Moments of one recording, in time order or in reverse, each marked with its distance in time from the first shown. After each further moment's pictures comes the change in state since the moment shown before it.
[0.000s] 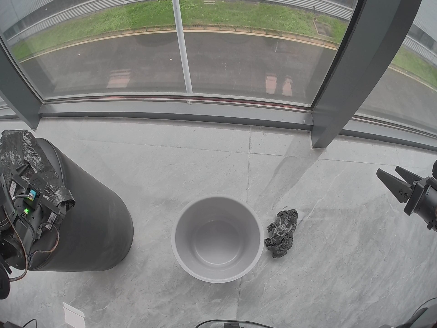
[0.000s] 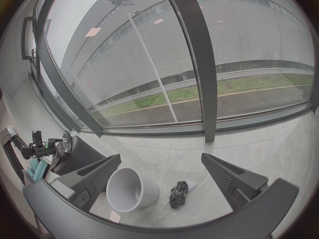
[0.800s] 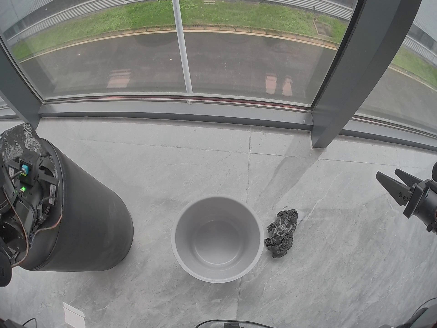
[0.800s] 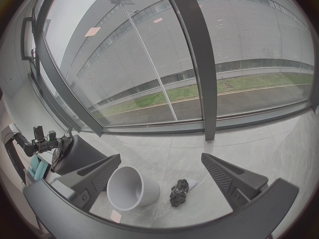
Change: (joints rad) left arm 0.010 0.067 -0.068 -0.111 -0.008 -0.234; right arm 0.003 -0.003 0.013 0.000 0.000 0.003
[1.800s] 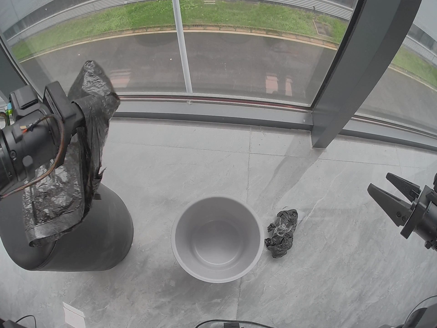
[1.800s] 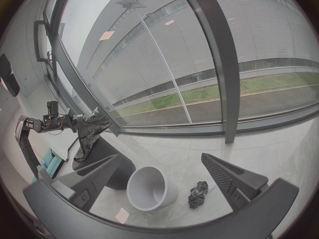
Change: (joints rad) left arm -0.307 -0.068 -0.501 0.567 -0.470 -1.314; right arm 0.317 -0.091 0.018 0.013 -0.169 -0.002
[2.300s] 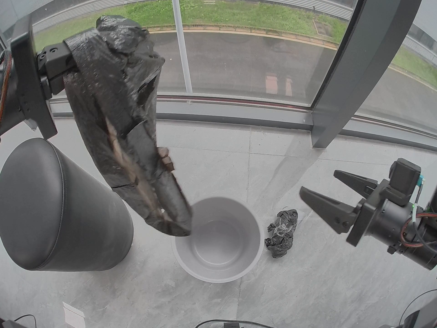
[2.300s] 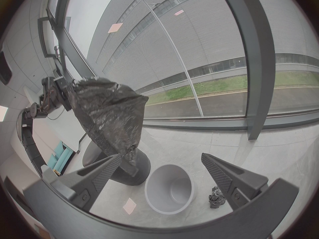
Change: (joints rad) left arm -0.109 -0.036 -0.223 0.139 -0.310 -0.275; right arm 0.401 0.255 -0.197 0.001 -0.264 -0.005
